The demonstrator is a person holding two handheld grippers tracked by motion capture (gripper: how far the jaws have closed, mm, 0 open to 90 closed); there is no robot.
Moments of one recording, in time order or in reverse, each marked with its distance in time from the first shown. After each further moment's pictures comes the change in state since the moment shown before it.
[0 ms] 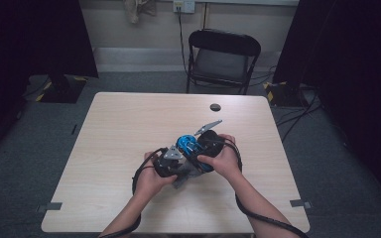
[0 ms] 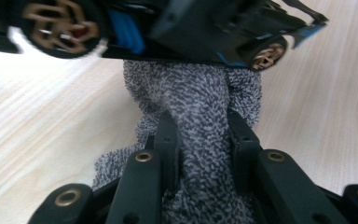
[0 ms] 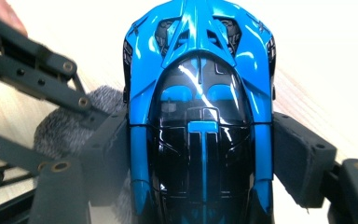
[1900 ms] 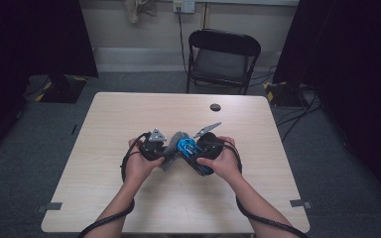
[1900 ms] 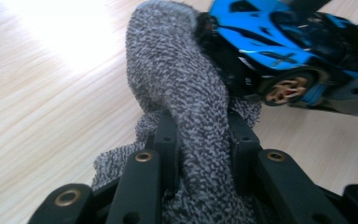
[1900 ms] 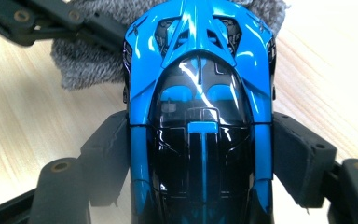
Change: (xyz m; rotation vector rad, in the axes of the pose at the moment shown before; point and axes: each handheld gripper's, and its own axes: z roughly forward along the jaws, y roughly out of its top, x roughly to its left) left arm 0.049 0.007 -0.030 -0.045 0.165 -0.096; right arm 0.004 -0.004 0.002 0.015 0.015 -0.005
